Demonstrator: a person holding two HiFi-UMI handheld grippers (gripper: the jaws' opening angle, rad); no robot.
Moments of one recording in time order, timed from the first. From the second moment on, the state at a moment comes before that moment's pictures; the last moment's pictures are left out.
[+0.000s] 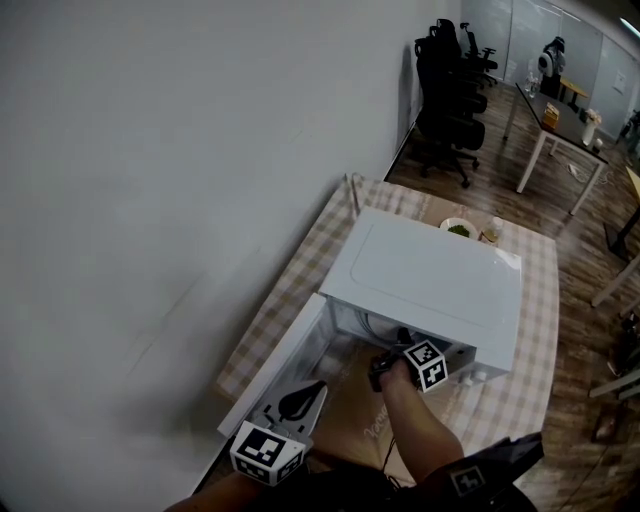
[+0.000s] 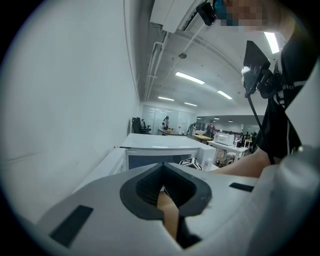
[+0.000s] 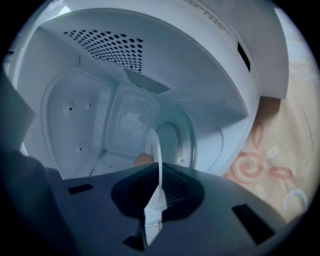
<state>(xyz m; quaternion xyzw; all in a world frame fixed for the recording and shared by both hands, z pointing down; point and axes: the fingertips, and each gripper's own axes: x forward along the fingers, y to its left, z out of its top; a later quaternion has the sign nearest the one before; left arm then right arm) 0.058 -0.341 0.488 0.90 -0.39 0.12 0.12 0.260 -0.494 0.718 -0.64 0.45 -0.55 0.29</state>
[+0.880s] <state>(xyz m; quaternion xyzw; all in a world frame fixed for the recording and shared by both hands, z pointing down) 0.052 -0.328 0.485 0.91 -0.38 0.11 0.12 0.275 -0.491 0.717 -0.73 0.44 -0.50 0.18</state>
